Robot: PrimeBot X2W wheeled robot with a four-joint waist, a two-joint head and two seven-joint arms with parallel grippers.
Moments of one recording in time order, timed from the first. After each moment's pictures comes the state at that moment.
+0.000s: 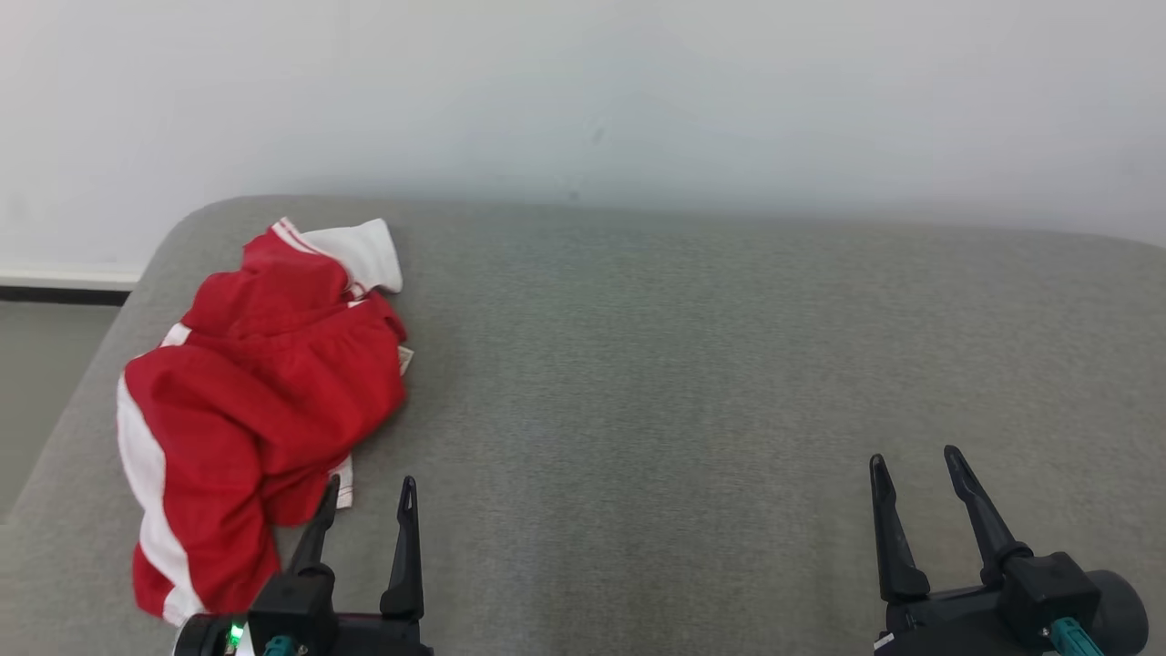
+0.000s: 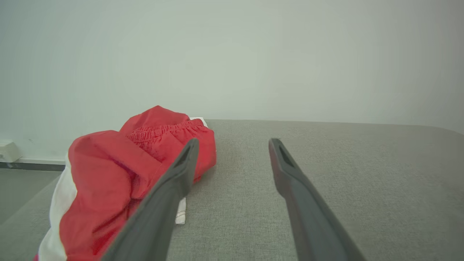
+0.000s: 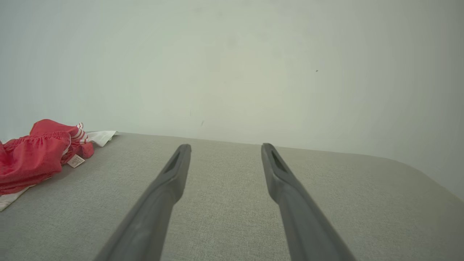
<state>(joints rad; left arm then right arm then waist) -0.04 0.06 -0.19 0.20 -0.19 0.09 -0.25 -0.02 -0.13 0.19 0.09 0.15 -0.07 -0.25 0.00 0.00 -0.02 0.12</state>
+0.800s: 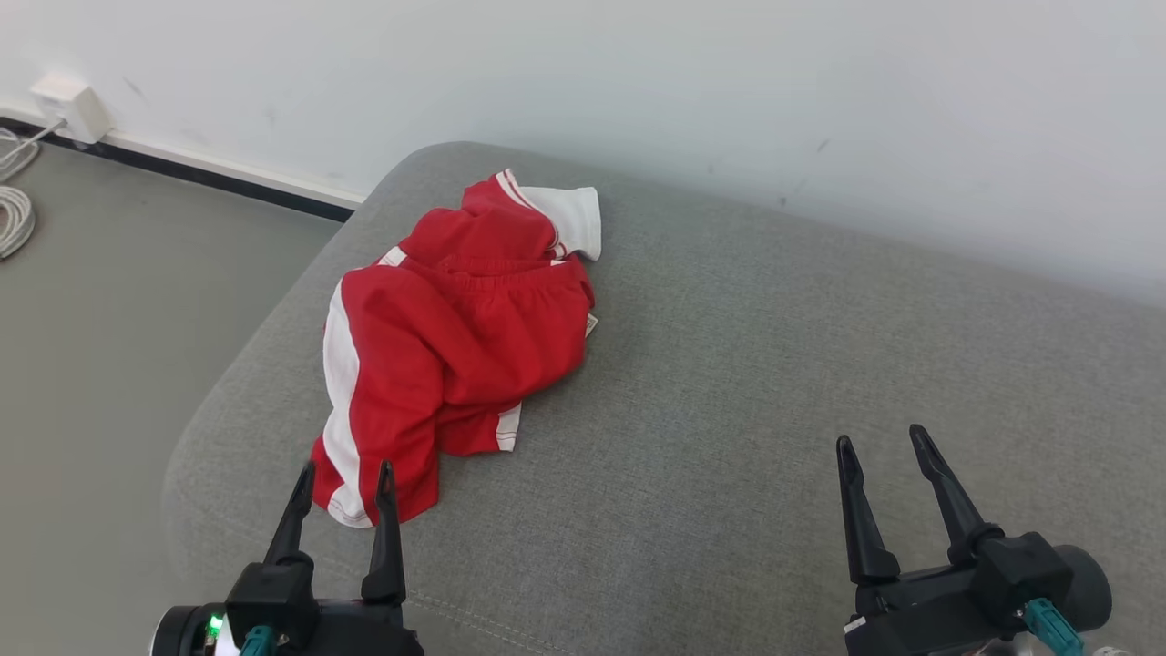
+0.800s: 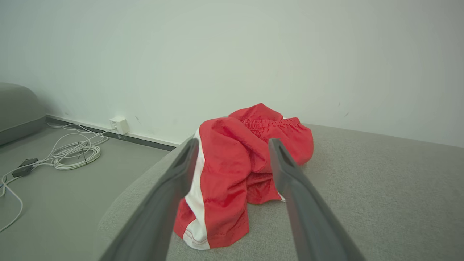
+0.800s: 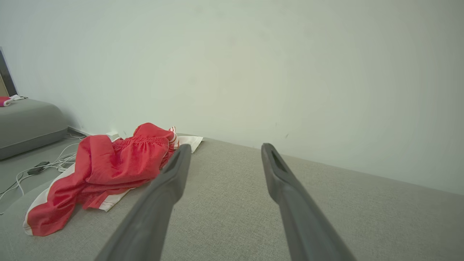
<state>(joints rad) -0.05 0.06 -0.16 0.19 -0.18 0.10 -0.25 -0.07 -0.10 0.22 0.09 0.15 -0.04 -0.26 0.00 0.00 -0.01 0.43</state>
